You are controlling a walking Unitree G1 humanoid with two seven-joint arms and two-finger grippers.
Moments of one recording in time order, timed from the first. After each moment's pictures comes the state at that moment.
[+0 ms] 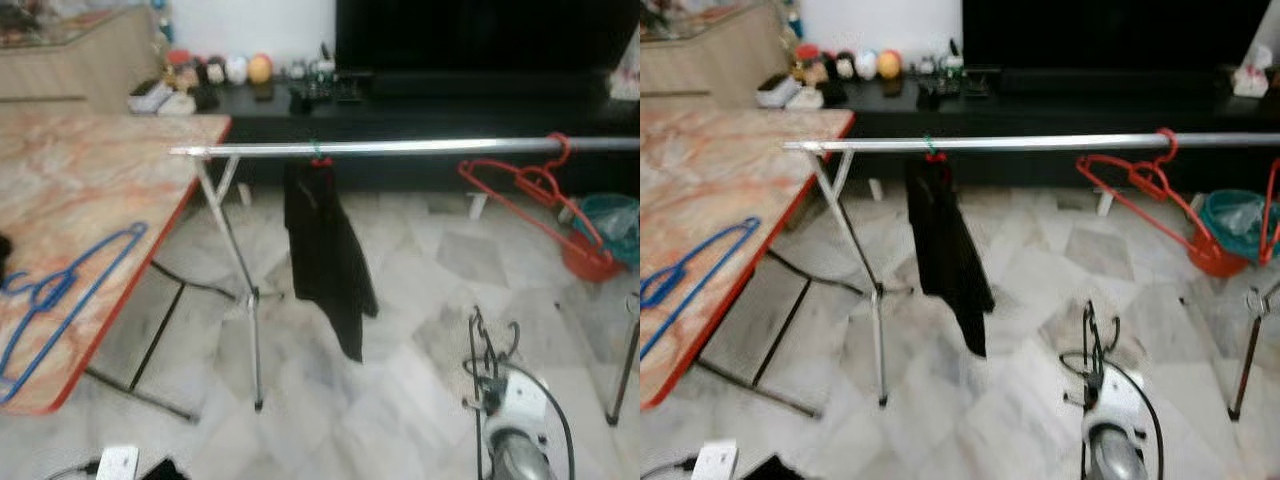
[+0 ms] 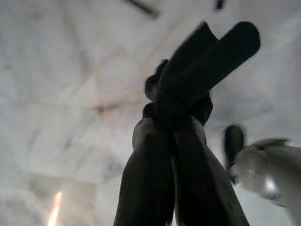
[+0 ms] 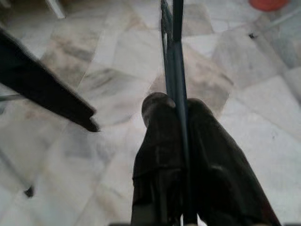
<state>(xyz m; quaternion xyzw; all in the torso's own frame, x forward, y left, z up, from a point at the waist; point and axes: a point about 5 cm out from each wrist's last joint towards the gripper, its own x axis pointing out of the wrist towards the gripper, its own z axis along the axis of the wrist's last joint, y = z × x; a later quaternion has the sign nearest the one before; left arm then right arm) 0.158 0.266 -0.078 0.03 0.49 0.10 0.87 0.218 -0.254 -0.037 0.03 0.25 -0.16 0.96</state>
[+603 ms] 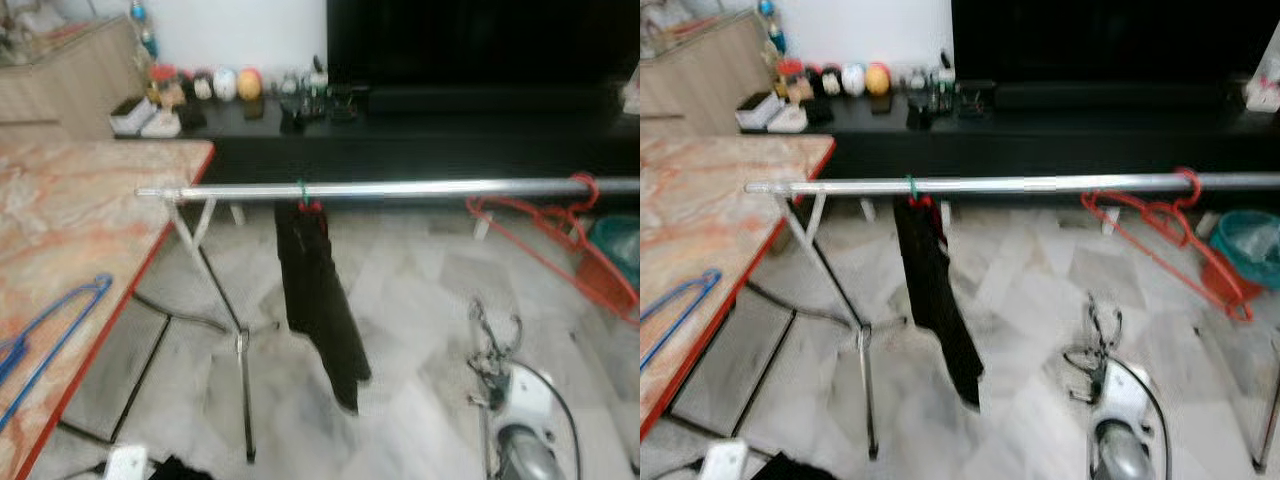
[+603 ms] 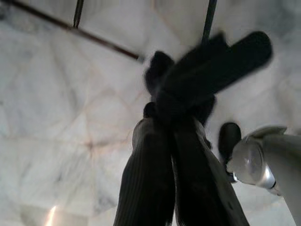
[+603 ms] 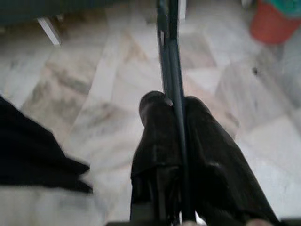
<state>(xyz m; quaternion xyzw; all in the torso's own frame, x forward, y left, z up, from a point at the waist) 0.158 0.266 -0.078 0.03 0.49 0.10 0.87 0.226 -0.257 -0.031 0.02 0.23 -0.15 0.96</state>
